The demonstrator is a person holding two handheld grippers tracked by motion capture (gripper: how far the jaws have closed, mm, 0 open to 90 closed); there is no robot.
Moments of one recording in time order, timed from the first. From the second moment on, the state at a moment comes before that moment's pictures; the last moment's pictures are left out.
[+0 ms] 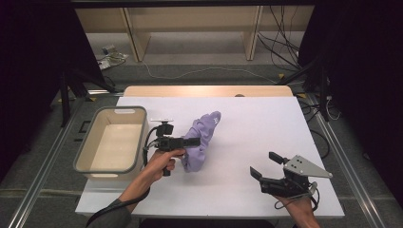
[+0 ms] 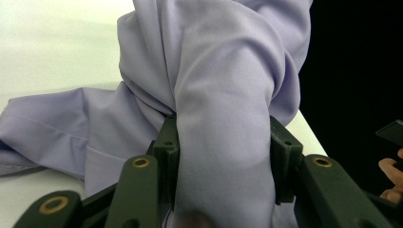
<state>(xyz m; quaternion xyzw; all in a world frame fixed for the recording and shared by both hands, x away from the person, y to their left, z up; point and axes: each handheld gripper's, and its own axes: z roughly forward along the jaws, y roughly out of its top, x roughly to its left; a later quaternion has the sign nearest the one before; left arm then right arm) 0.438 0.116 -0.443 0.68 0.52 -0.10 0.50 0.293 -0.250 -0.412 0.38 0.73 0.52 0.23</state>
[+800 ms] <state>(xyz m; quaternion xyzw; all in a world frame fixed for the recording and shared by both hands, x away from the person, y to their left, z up) 0.441 0.107 -0.457 0.69 0.53 -0.10 0.49 0.294 -0.250 -0.413 0.38 0.73 0.52 0.23</state>
